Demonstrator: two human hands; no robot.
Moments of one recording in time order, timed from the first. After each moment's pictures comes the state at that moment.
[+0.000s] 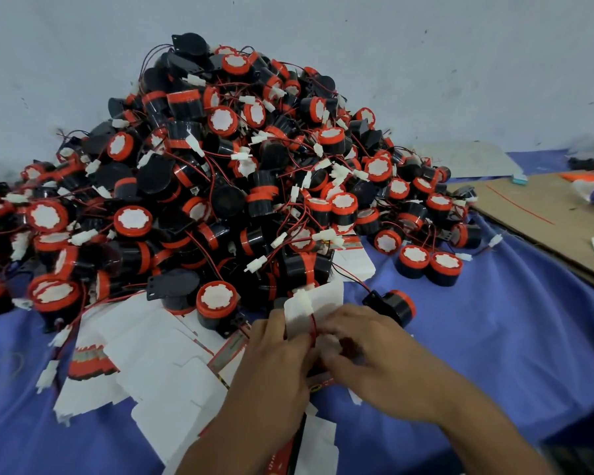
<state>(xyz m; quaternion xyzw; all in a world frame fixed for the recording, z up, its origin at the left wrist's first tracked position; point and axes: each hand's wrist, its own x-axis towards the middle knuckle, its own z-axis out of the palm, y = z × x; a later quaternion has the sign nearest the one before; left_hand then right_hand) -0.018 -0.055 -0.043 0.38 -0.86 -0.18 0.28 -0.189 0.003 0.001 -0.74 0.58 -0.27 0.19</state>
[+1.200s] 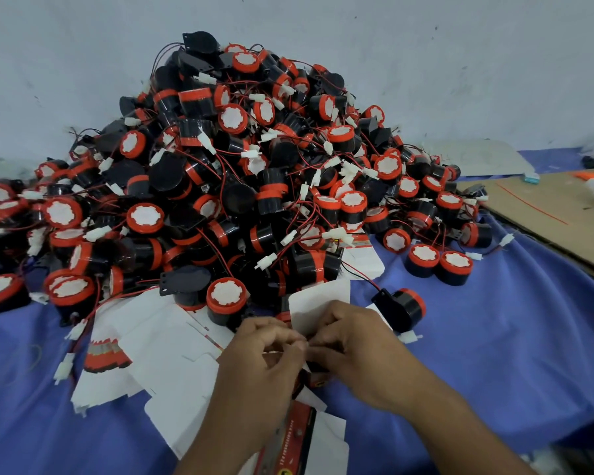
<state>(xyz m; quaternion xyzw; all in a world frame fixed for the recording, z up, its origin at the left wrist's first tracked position) 0.003 -0.046 -0.028 0.46 -0.67 -0.42 0.40 -0.165 -0.019 -0.016 -0.71 0.60 -0.30 0.19</state>
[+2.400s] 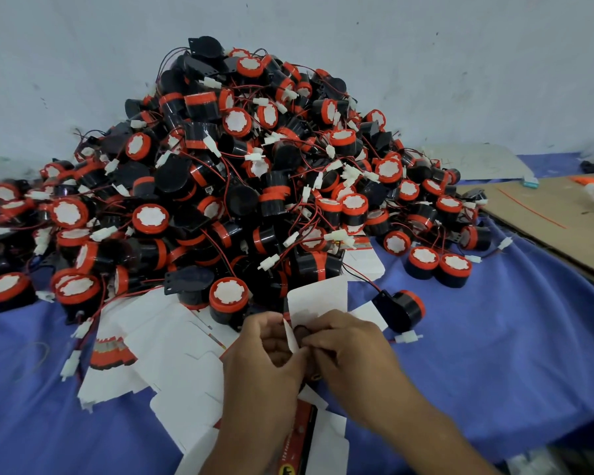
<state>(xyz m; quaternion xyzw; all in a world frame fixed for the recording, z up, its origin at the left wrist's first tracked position) -0.010 -0.039 -0.040 0.48 -0.60 -0.42 0.48 -0.144 -0.009 -0.022 -0.72 0.61 -0.33 0.05</state>
